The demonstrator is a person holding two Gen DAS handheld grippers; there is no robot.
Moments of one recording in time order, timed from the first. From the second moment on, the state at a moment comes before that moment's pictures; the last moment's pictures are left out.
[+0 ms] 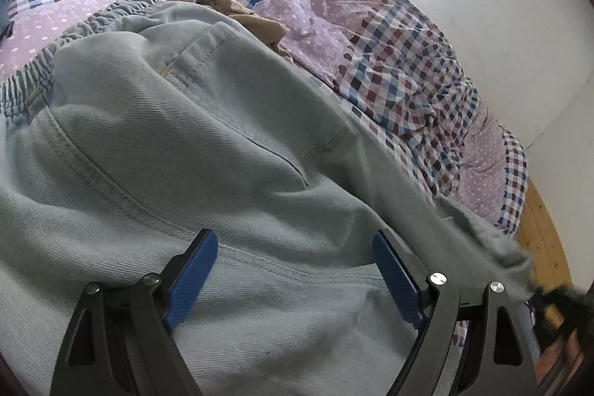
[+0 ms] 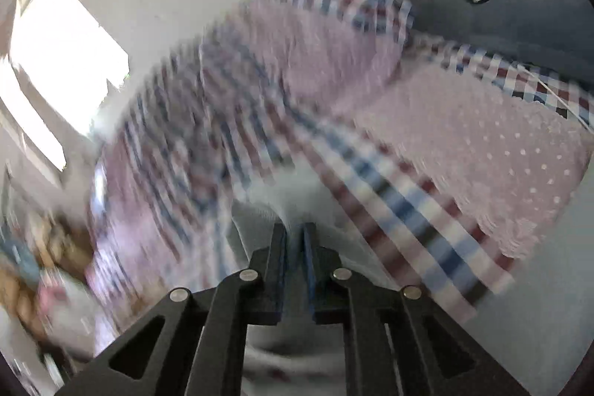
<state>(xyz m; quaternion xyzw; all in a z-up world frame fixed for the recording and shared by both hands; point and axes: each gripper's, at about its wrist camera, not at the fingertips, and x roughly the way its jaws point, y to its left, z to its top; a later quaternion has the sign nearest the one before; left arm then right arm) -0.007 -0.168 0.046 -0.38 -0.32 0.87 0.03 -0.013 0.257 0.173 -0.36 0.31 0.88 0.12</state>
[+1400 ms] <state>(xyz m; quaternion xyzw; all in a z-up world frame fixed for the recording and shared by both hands) -0.001 -0.180 0.054 -0.35 -0.37 0.86 0.04 0.072 0.417 0.234 -0.20 0.31 0.89 0.25</state>
